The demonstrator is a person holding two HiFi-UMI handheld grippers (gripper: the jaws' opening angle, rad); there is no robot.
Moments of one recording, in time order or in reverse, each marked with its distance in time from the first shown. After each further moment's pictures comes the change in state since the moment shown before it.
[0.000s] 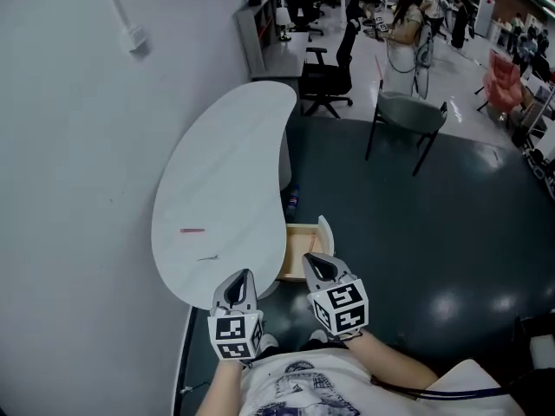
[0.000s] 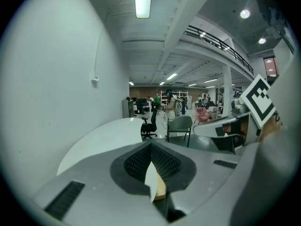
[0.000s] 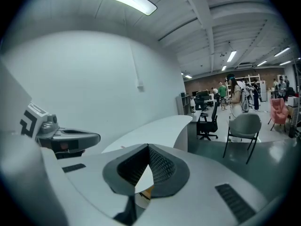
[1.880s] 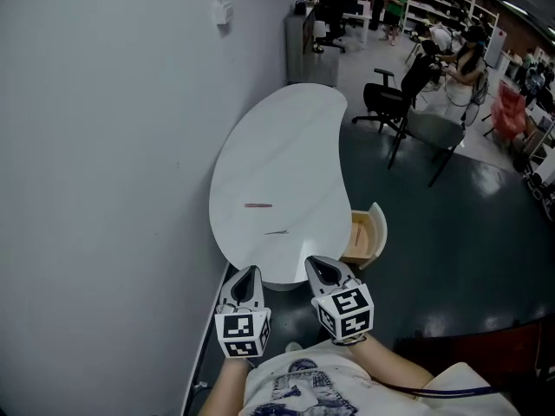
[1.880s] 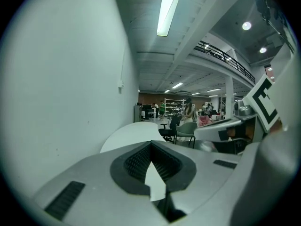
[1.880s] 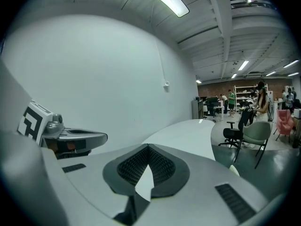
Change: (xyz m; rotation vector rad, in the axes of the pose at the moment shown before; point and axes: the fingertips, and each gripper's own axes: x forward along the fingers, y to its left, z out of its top) left arm -0.178 0.205 -0.043 -0.057 -0.097 0.023; right arm 0.037 0.288 -0.007 -0.099 -0.029 0.037
